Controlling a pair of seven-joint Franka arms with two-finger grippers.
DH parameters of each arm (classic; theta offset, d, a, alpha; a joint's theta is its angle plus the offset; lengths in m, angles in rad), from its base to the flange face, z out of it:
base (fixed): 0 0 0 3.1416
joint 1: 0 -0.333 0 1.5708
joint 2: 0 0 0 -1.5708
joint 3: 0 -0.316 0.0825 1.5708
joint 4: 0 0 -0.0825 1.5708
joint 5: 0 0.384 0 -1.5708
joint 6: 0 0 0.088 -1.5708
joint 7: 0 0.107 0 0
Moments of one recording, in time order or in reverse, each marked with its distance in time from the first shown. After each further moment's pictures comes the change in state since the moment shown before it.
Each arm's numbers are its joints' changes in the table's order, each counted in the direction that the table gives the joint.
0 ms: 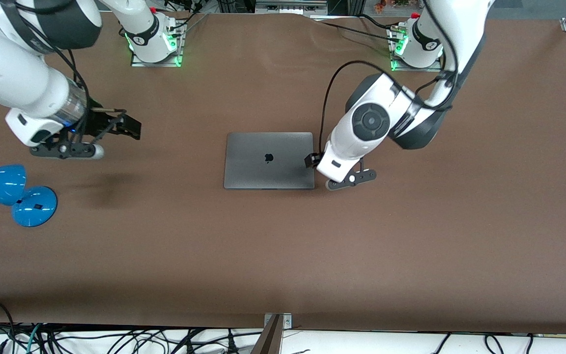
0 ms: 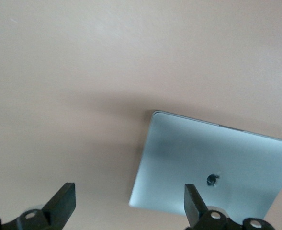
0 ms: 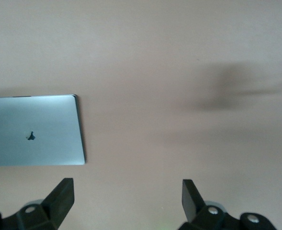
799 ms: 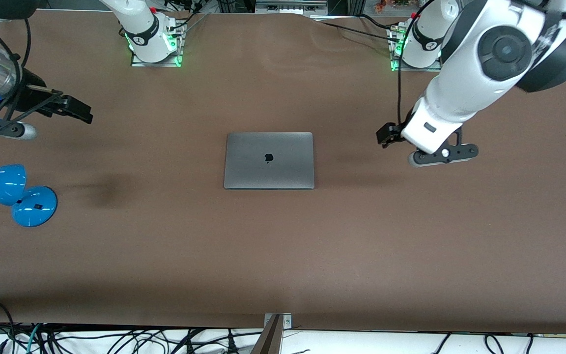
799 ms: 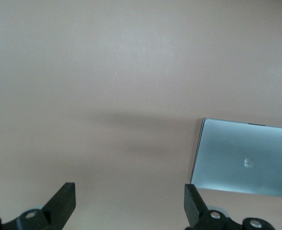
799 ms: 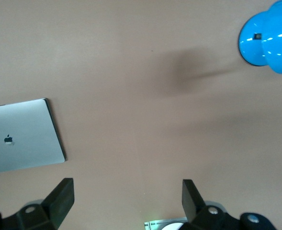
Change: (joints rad) left arm -0.200 -0.243 -0.008 -0.094 0.005 0.319 0.296; right arm 0.047 -0.079 0.093 0.005 -0.015 0.083 -0.003
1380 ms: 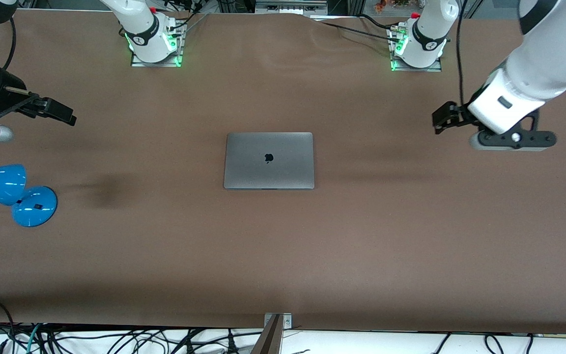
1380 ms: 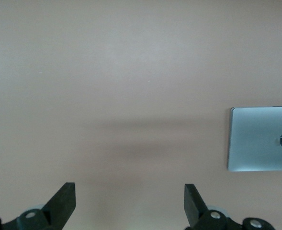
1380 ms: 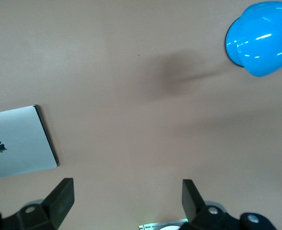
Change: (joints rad) left arm 0.042 -0.093 -0.208 -0.048 0.002 0.141 0.306; right arm 0.055 -0.003 0.001 0.004 -0.002 -0.016 -0.047
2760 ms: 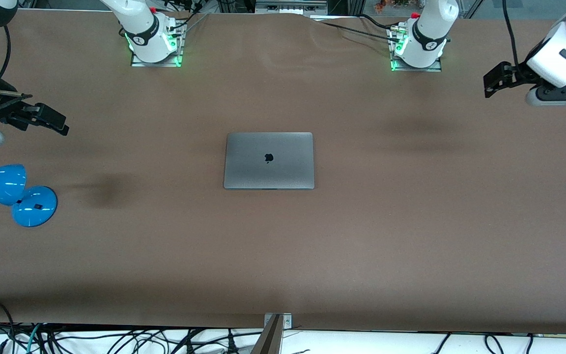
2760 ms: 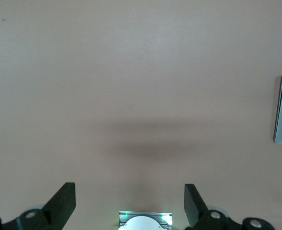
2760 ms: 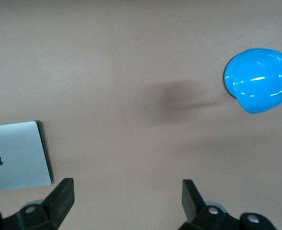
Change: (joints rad) left arm 0.084 -0.235 -0.208 0.264 0.049 0.018 0.126; right arm 0.003 0.000 0.000 0.009 -0.016 -0.104 -0.076
